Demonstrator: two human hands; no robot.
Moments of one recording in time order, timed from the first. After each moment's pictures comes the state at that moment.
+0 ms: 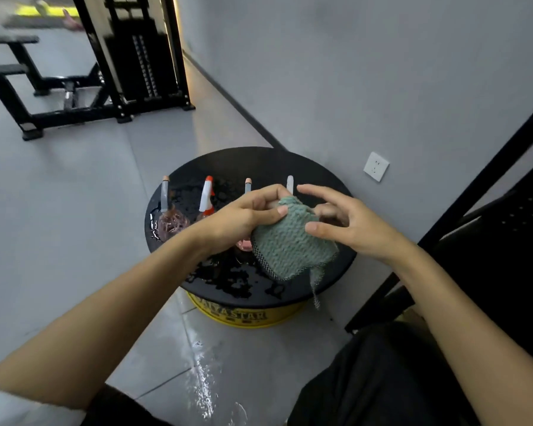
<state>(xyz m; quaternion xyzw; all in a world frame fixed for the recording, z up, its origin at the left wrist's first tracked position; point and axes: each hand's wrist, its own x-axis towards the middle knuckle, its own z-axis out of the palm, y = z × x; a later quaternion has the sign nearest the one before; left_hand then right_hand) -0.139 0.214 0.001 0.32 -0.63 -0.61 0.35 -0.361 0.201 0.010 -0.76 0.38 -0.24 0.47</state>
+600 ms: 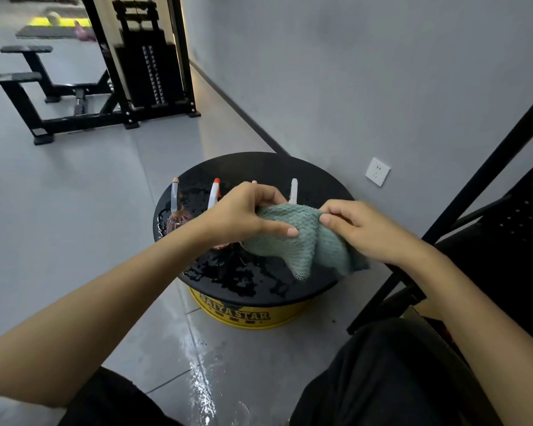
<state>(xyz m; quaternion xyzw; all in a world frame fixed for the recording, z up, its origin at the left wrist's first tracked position) -0.131 0.238 0.028 0.46 -0.72 -0.40 0.31 -0.360 0.219 0.023 -0.83 0.43 -0.20 0.30</state>
